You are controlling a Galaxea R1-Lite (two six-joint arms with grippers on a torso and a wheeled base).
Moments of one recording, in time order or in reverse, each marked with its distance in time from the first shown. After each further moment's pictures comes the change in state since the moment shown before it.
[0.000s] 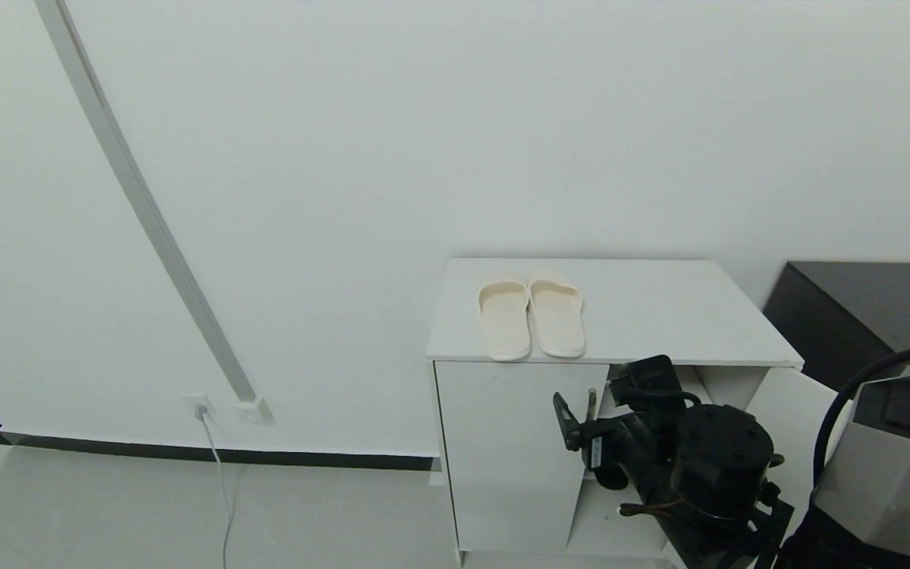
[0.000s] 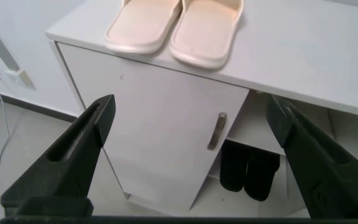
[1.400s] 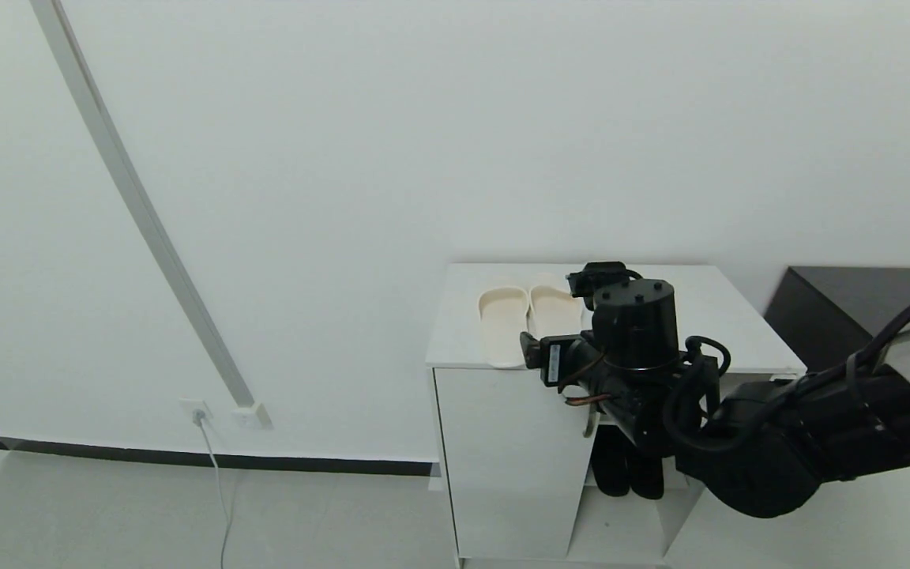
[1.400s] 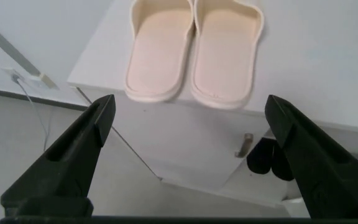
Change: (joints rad) left arm 0.000 0.000 0.000 0.000 0.003 -0.002; right arm -0.017 -0.110 -0.561 0.878 0.011 0.251
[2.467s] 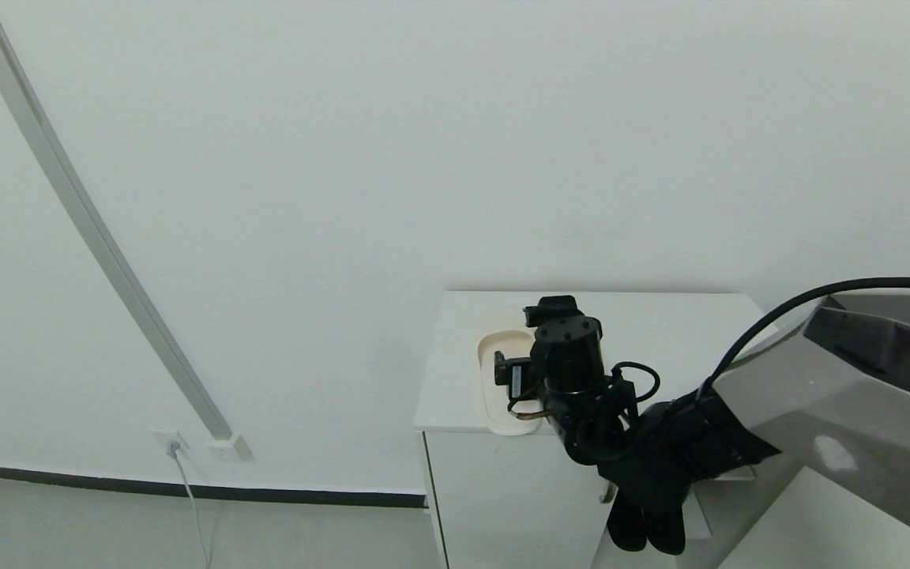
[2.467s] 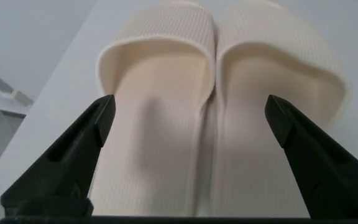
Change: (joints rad) left arm 0.000 0.000 0.000 0.000 0.003 -0.008; right arm 0.006 0.248 -0.157 -0.087 -0.049 -0.004
